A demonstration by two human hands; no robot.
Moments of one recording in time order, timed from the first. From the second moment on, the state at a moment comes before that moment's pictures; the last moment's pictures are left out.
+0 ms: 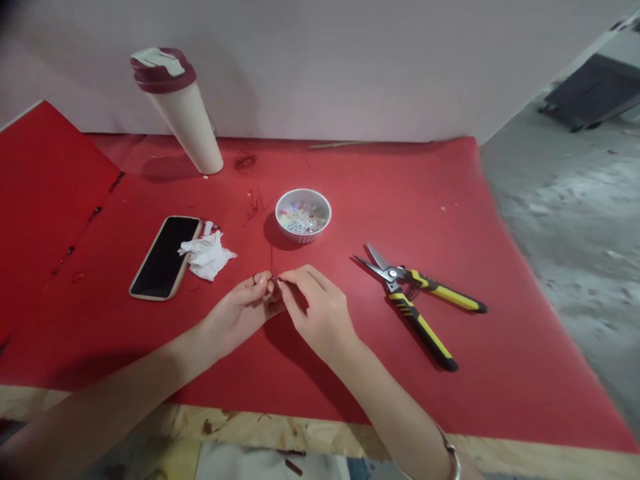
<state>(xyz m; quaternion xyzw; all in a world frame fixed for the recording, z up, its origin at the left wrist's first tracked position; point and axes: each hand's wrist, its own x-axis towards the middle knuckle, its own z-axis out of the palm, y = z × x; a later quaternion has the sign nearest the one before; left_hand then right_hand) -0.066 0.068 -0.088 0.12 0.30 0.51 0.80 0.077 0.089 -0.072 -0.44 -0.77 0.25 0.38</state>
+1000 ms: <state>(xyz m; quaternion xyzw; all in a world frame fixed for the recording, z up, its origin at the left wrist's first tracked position) -0.065 0.071 -0.088 0.19 0.34 0.50 0.78 0.075 0.096 -0.076 -0.39 -0.35 0.78 0.35</state>
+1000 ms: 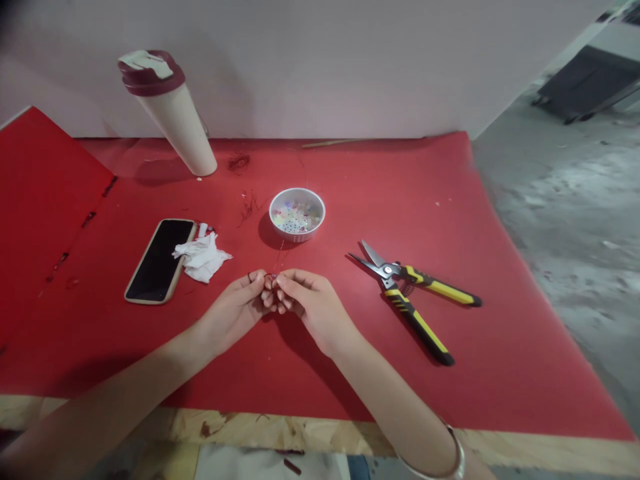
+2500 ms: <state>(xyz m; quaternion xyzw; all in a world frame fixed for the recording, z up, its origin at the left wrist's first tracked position) -0.069 0.072 -0.081 0.19 0.39 0.46 0.77 0.080 0.100 -0.080 -0.33 -0.30 0.85 0.28</state>
